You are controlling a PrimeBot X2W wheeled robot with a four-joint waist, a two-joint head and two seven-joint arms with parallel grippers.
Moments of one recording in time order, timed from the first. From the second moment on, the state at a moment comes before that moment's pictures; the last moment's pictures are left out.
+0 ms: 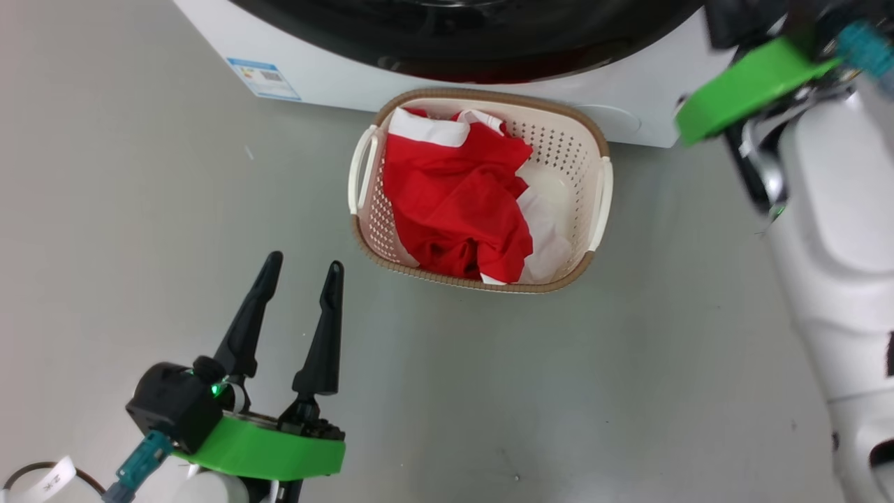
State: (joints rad) left arm -0.23 0.04 -0.16 0.04 -0.33 -0.10 -0.25; right arm -1.01 -0.14 0.16 0.66 0.13 0.13 -0.26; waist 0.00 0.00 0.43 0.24
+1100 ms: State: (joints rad) left arm -0.18 0.04 -0.12 0.06 -0.25 -0.05 -0.25; right arm -0.33 -0.06 0.17 0.30 0.11 0.13 -0.26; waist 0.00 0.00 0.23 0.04
